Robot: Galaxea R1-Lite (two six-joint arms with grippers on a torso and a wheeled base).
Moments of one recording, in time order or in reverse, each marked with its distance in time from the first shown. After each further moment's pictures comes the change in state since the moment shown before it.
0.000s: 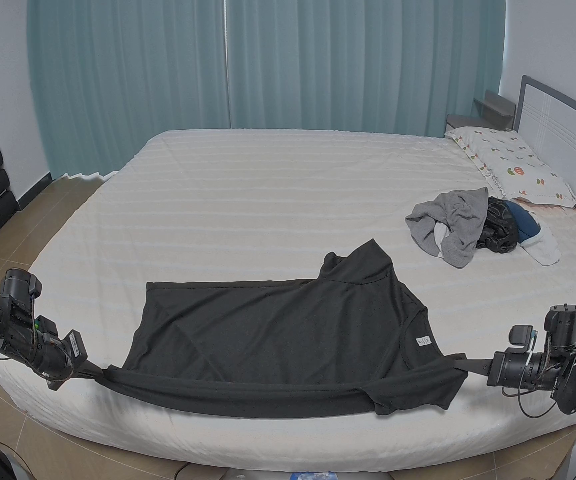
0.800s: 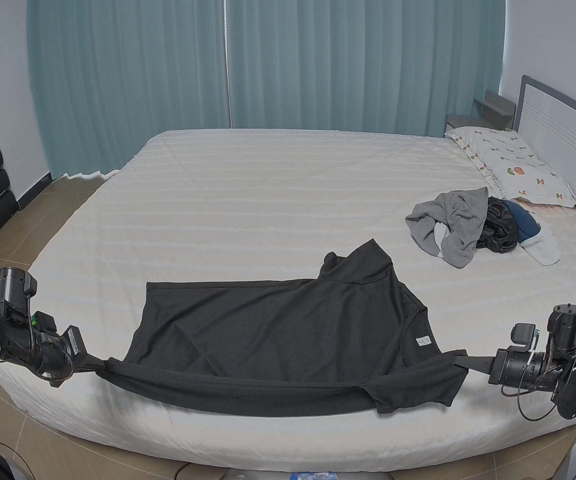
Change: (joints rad) left arm -0.012 -0.077 0.095 -0.117 -0.033 0.007; right arm 0.006 0.009 0.069 -0.125 0.013 0.054
